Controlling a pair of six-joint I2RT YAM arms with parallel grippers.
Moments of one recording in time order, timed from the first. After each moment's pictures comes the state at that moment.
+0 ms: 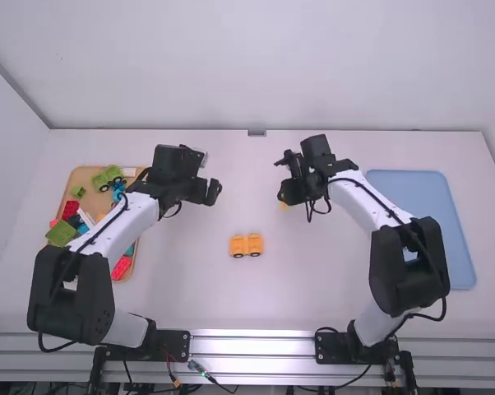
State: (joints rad) left arm -0.15 1.53 0.99 -0.32 0.13 0.05; right arm 0.33 1.76 1.27 -0.70 -0.29 -0.09
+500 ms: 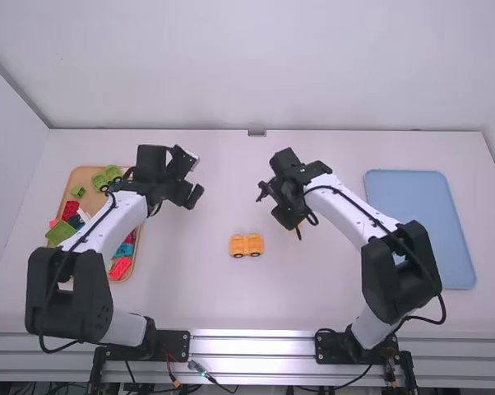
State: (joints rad) left arm -0.02 1.53 0.99 -0.35 0.24 0.47; right arm 0.51 1.76 1.30 -0.99 0.01 -0.38
